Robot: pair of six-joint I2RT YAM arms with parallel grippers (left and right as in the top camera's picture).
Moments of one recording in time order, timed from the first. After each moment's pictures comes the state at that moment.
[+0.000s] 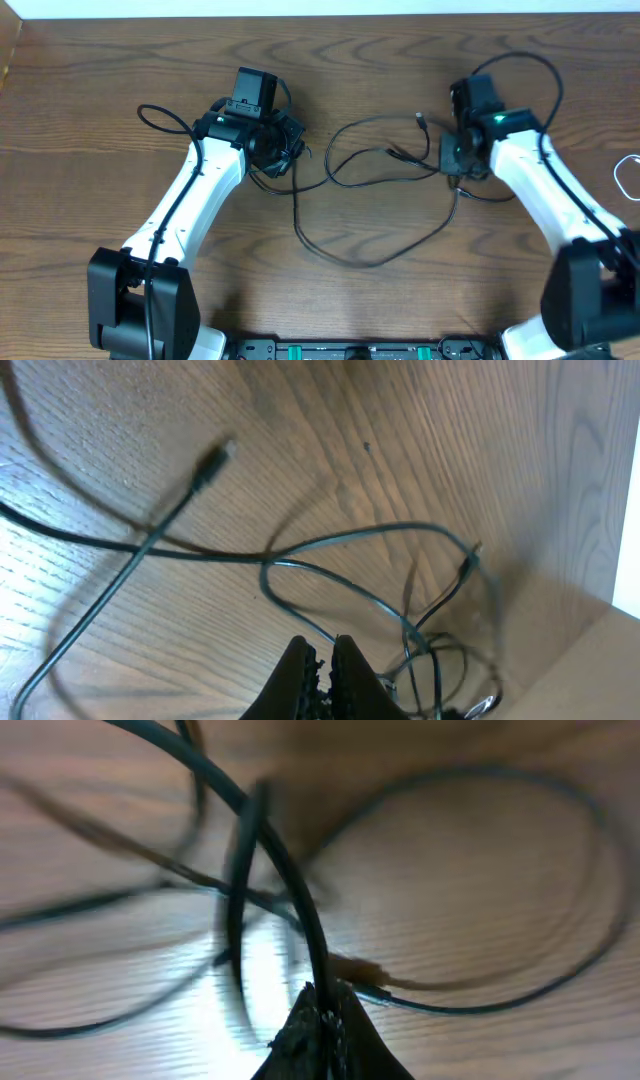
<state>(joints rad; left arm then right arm) -0.26 1.65 1.26 -0.72 0.30 -1.21 0.22 1.73 1.20 -0.82 0.15 0.29</state>
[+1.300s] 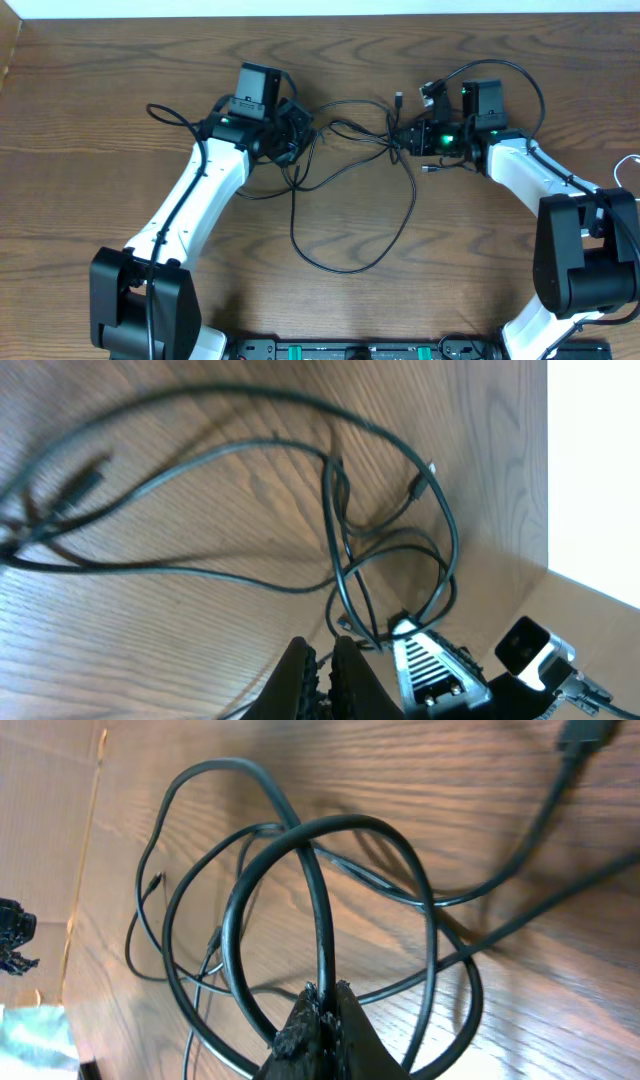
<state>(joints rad) -0.29 1.65 1.26 -0.58 0.36 -1.25 0.15 1.85 1.08 -0.13 -0.76 0.26</state>
